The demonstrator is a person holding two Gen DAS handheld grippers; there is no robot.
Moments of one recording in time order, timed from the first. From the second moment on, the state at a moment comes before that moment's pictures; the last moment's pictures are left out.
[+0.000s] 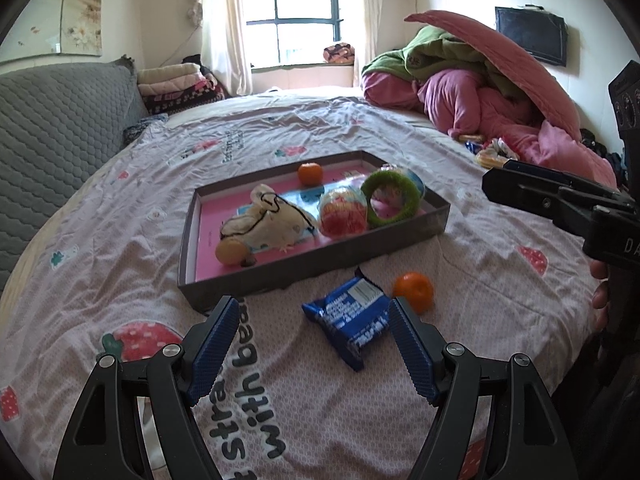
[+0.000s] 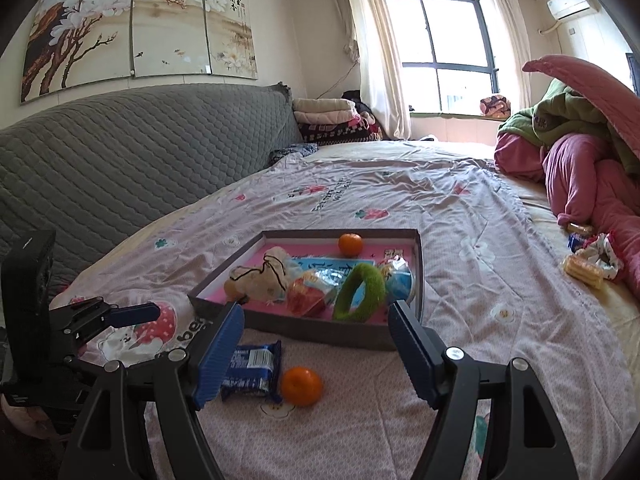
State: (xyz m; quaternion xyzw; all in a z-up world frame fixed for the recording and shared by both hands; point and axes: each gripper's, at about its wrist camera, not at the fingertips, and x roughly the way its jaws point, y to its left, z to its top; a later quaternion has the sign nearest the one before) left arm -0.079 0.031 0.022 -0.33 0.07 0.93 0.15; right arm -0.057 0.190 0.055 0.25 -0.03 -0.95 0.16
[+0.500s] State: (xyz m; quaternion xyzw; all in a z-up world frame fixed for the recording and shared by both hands) left arm -0.072 0.035 -0.004 -0.35 0.11 0.91 0.17; right arm -0.052 0.178 0.039 0.28 0.01 -0.94 0.18
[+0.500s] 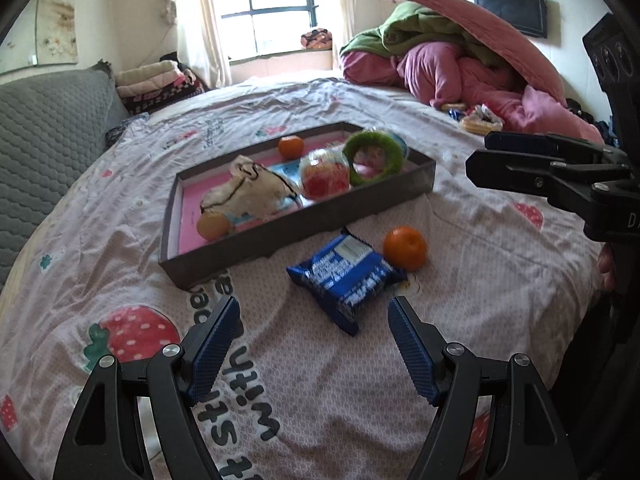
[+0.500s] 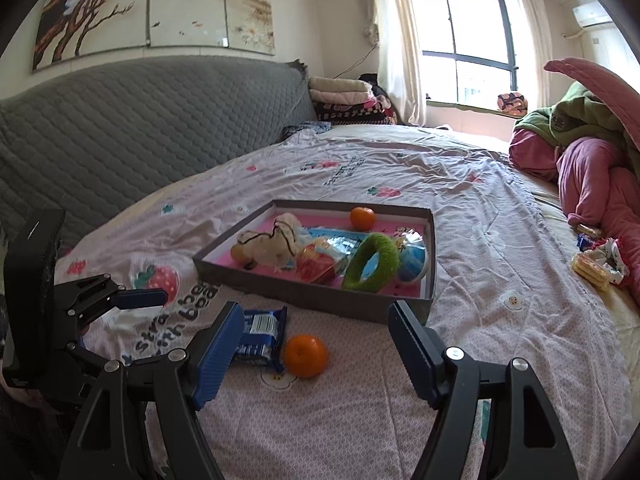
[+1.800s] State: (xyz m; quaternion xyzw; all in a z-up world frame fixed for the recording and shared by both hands) left arm -0.103 0.047 -0.040 -0.39 0.11 0.90 0.17; right arm -0.079 0.172 -0.035 0.43 0.04 -0.89 0.16
